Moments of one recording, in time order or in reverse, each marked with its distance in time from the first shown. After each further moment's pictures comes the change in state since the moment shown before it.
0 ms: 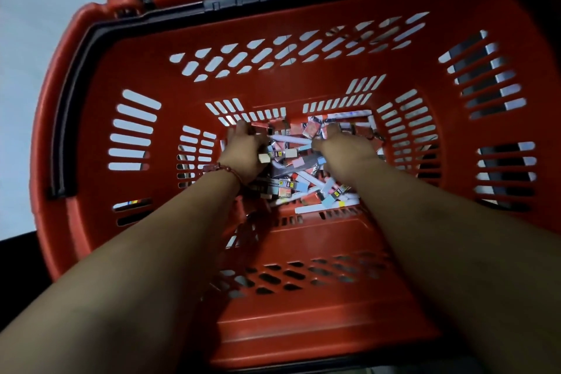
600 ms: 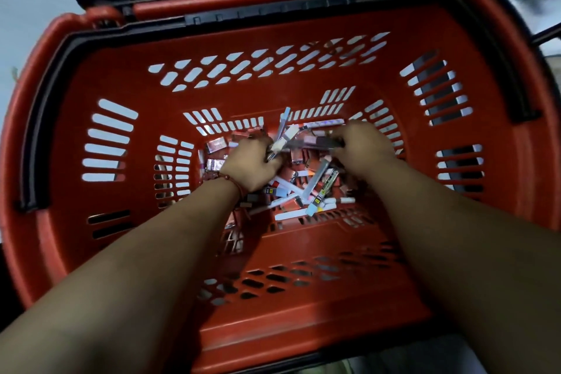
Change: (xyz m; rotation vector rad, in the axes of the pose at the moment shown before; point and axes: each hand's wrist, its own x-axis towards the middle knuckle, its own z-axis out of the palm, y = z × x) left_hand -0.012 0.050 -0.007 -0.228 0.003 0.134; right_hand -0.029 0.044 -0.028 0.349 0.117 0.284
